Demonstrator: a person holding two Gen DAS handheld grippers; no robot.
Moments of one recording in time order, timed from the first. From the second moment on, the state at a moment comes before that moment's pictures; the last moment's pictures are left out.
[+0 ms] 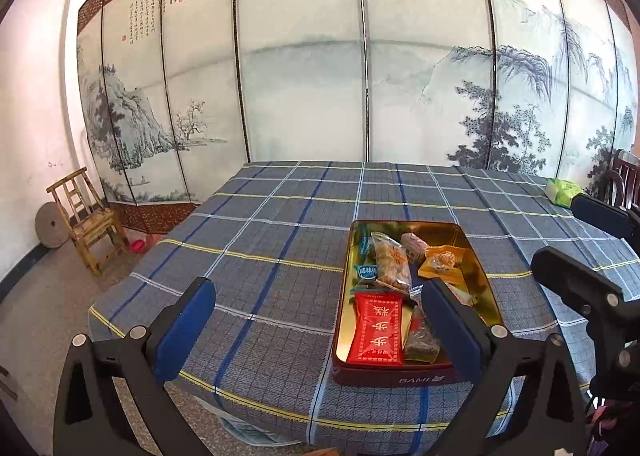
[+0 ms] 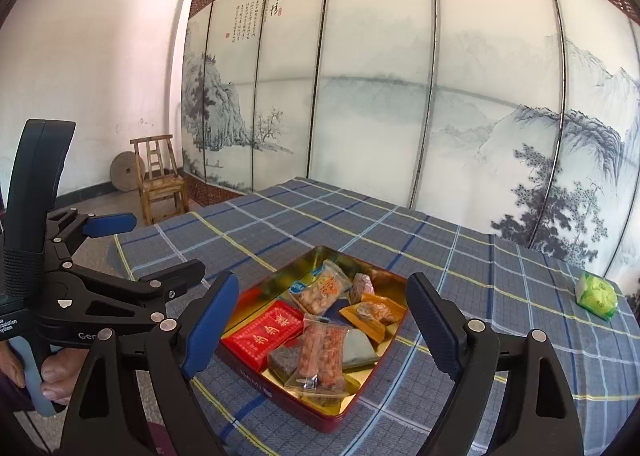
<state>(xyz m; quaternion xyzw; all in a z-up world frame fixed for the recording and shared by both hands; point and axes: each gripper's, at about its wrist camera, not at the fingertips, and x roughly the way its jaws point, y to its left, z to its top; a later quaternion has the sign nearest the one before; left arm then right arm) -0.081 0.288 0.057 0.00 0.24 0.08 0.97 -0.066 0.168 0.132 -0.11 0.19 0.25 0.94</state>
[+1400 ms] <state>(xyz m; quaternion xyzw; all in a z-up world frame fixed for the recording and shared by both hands) -0.080 0.280 0.067 -0.02 0.23 0.07 0.97 -0.080 0.146 0.142 -0.09 0.16 0.23 0.95</state>
